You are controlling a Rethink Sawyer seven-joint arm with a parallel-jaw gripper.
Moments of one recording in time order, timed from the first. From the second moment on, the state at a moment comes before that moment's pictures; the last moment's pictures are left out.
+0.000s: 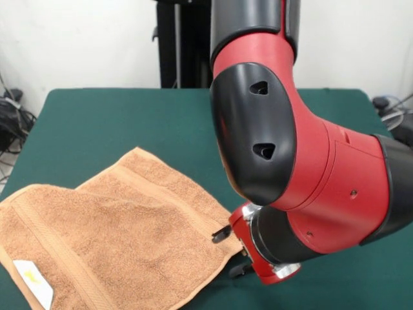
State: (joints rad) arm -0.09 0.40 -0.77 -0.02 0.26 1.51 2.66
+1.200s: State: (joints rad) arm -0.09 0.40 -0.77 -0.02 0.26 1.56 2.66
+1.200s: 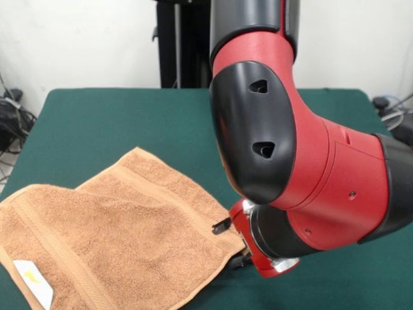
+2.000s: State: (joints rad) arm -0.09 0.36 -0.77 -0.02 0.26 1.56 2.66
